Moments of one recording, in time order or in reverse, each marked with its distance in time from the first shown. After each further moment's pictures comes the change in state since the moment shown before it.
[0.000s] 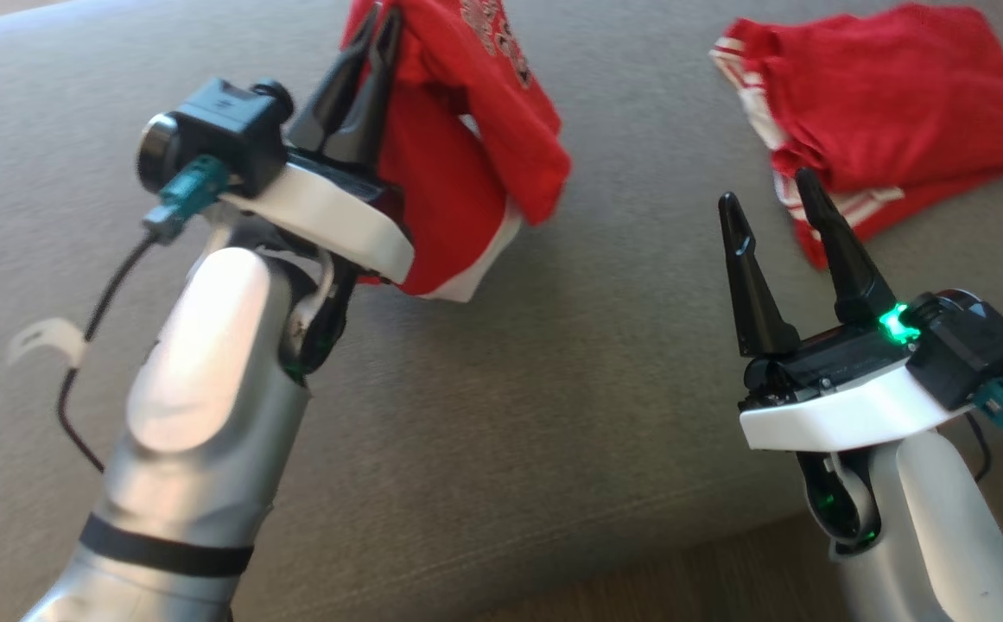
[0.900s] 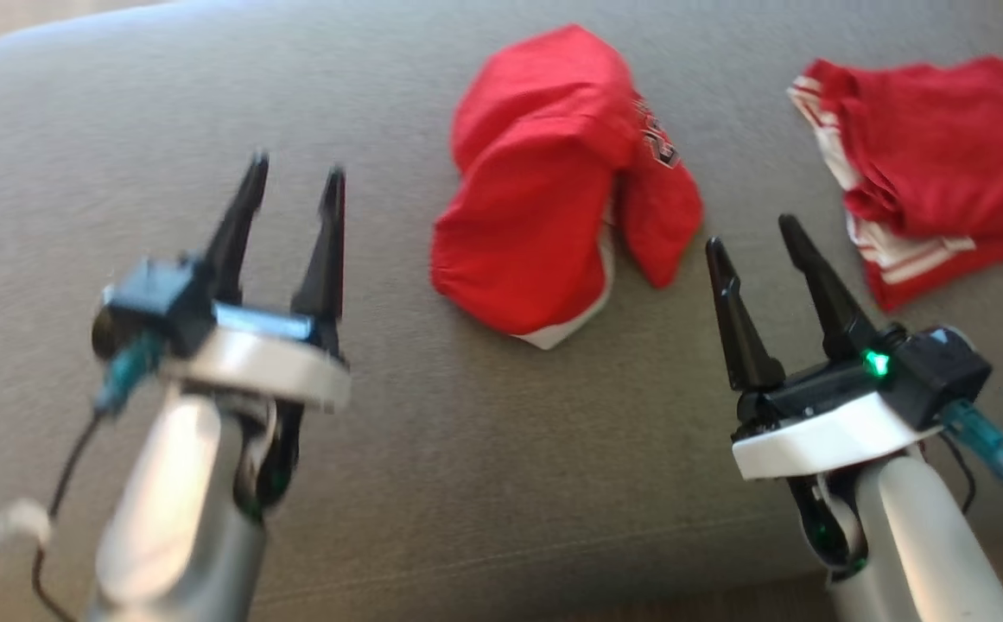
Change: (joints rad) left arm 0.292 0.032 0.111 -0.093 0.007 0.031 -0.095; right arm 0.037 0.001 -0.002 0.061 -0.043 0.000 -0.002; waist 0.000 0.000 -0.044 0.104
